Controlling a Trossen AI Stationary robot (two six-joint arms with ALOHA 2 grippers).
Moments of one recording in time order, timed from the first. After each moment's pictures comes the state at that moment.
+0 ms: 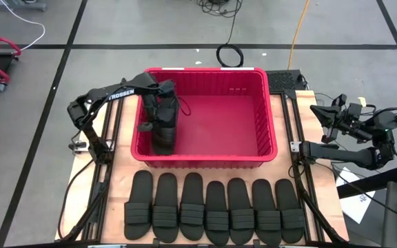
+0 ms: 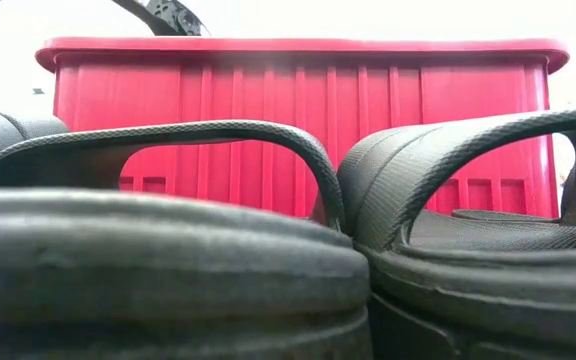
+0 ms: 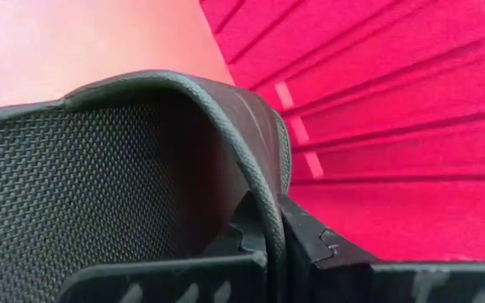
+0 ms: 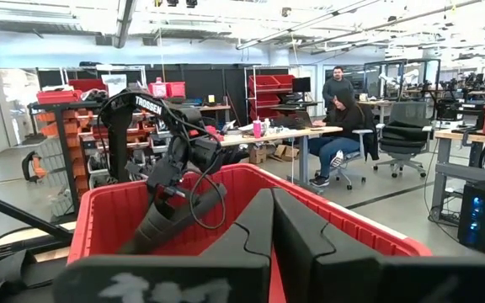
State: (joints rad) left arm 0.61 1.73 1.39 -1.46 0.68 1.05; right arm -0.12 0.01 0.86 -0.73 0.32 0.02
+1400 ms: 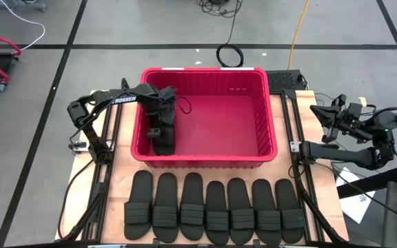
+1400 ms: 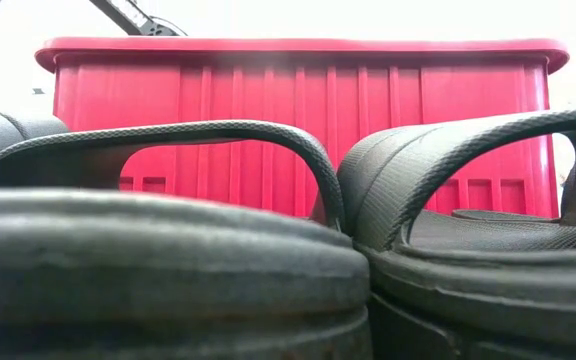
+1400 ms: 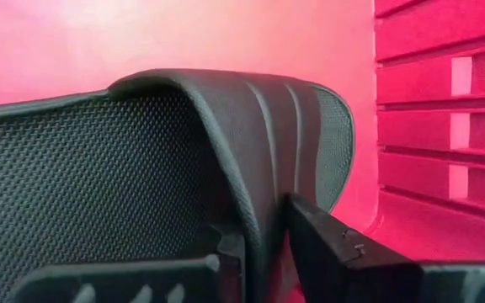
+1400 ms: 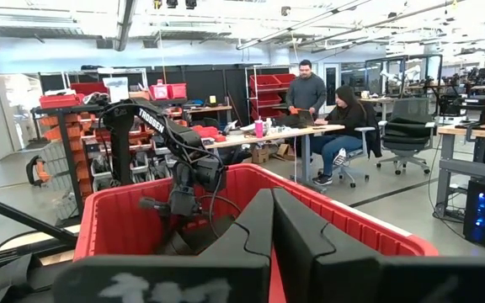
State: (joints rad) left arm 0.61 1.73 1.19 -1.10 0.48 0.69; right arm -0.12 0.01 0.86 -0.73 0.32 0.04
